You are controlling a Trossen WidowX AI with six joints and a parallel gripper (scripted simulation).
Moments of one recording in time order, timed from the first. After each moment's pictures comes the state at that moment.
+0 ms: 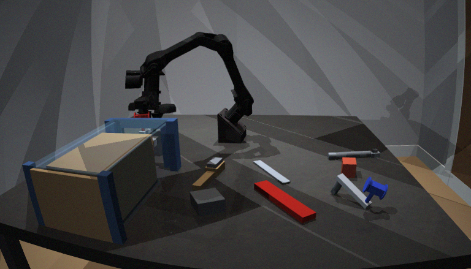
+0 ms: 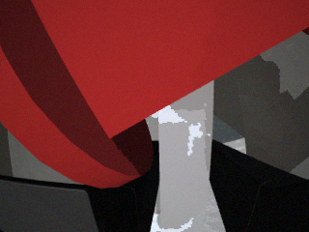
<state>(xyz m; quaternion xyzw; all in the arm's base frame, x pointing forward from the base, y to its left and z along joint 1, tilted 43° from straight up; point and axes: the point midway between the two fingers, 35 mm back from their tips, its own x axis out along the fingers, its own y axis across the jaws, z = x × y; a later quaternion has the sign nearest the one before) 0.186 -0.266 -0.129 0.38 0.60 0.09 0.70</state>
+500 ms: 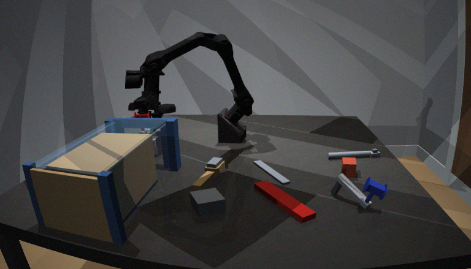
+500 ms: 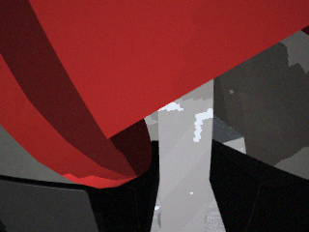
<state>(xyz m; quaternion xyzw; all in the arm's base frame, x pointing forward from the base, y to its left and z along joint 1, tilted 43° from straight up) 0.187 -0.267 -0.129 0.38 0.60 0.09 0.70</state>
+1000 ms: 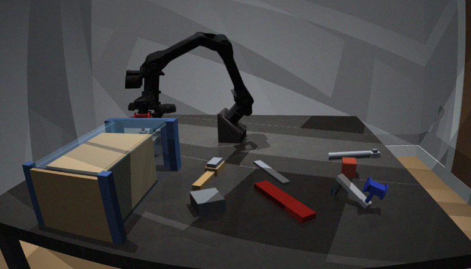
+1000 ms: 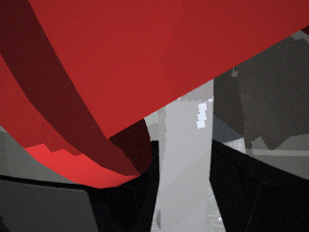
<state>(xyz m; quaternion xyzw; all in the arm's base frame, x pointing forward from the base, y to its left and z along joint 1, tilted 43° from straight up) 0.186 -0.267 -0.129 0.38 0.60 0.09 0.70</state>
